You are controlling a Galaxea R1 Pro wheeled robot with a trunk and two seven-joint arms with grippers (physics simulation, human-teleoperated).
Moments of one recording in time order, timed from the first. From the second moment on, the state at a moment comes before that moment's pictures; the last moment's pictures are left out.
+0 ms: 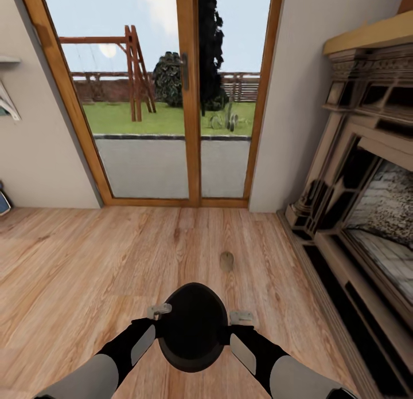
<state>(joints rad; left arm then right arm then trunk) -0.65 -0.05 -0.33 -0.38 0.51 0.33 0.26 -0.67 0.17 0.63 -0.32 -0.72 0.26 -0.27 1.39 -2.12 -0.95</state>
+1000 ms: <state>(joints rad) -0.65 -0.05 -0.33 -0.38 0.51 0.33 0.25 -0.67 0.17 0.63 -0.33 -0.71 0.26 -0.27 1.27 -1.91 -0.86</state>
